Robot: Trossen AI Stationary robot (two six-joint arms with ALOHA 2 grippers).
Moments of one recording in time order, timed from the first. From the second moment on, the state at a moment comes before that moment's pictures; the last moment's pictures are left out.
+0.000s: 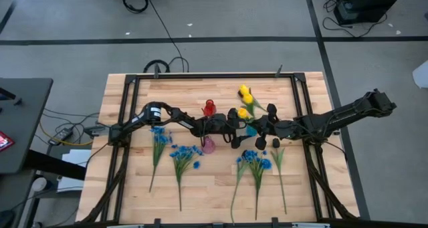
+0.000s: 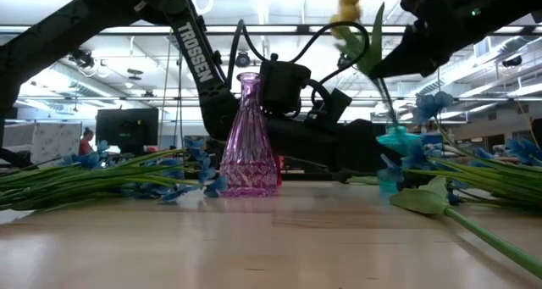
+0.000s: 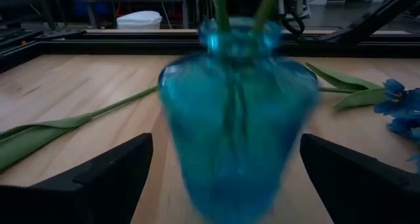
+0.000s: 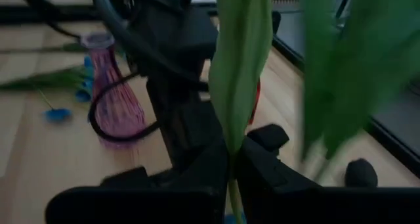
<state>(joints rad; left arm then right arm) 0.10 2.40 1.31 0.95 0.02 0.02 0.21 1.02 0.50 -0.02 0.58 0.21</state>
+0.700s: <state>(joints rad) 0.10 2.40 1.30 0.95 0.02 0.02 0.18 1.03 0.50 -0.08 0.50 0.26</state>
